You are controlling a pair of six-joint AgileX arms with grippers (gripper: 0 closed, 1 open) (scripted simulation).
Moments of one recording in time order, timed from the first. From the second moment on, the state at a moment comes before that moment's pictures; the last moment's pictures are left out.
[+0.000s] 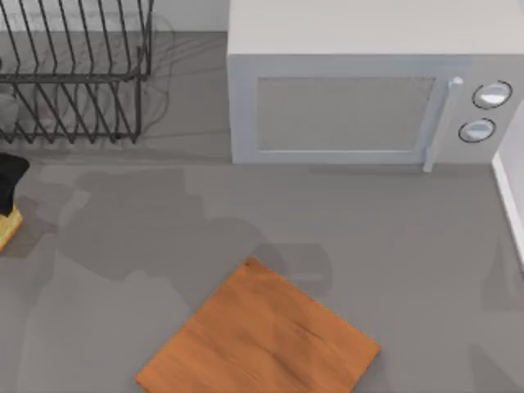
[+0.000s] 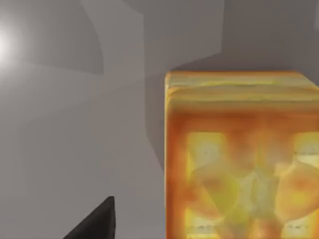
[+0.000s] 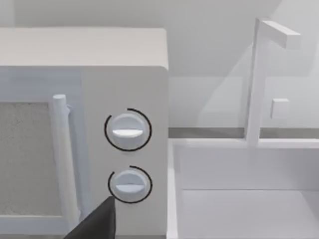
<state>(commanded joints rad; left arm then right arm) 0.15 2.00 1.48 -1.06 0.00 0.53 0.00 0.00 0.00 0.00 0.00 0.00</state>
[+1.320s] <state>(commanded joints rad) 0.15 2.09 1.35 -0.83 0.00 0.53 0.00 0.00 0.00 0.00 0.00 0.00</state>
